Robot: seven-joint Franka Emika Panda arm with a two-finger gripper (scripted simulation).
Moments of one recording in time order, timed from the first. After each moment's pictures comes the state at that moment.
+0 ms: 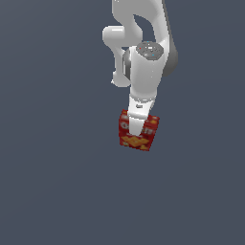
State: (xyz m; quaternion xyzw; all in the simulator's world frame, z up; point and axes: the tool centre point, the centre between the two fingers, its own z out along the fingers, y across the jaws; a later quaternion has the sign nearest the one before) arm -0.030 0.068 0.193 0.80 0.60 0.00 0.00
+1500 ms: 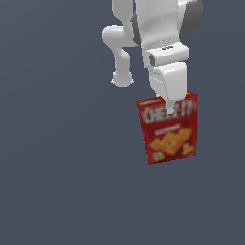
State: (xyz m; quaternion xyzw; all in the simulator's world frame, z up) arm 0.033 0.125 0.349 0.67 0.70 0.24 0.08
